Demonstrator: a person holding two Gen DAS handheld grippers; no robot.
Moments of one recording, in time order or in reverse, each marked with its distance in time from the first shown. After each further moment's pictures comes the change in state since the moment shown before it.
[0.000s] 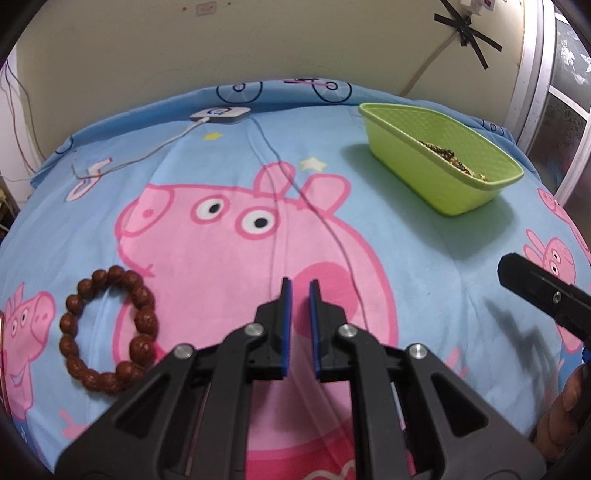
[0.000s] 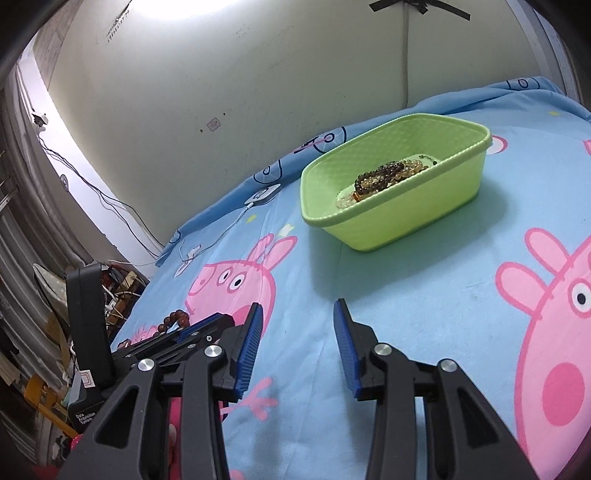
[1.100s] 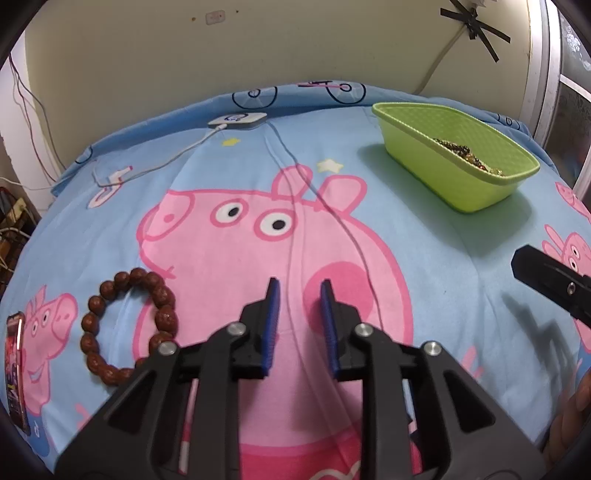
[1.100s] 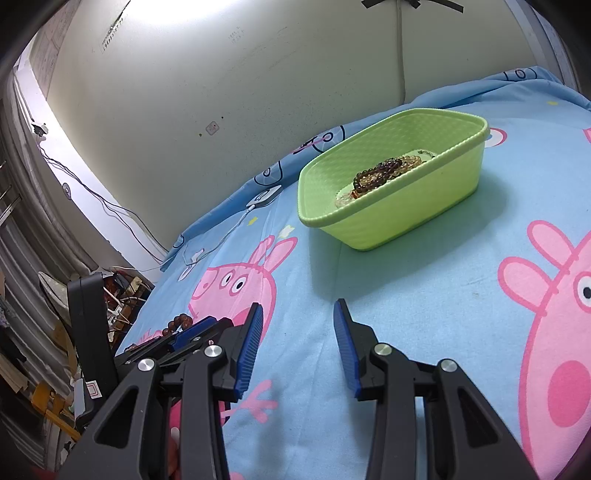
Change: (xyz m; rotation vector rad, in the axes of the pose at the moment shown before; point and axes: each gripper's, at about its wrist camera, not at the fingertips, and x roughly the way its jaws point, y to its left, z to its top) left arm -0.003 -0.008 -0.001 0.030 -0.012 0.105; right arm 0.001 -0.006 -0.001 0.033 -0.006 0.024
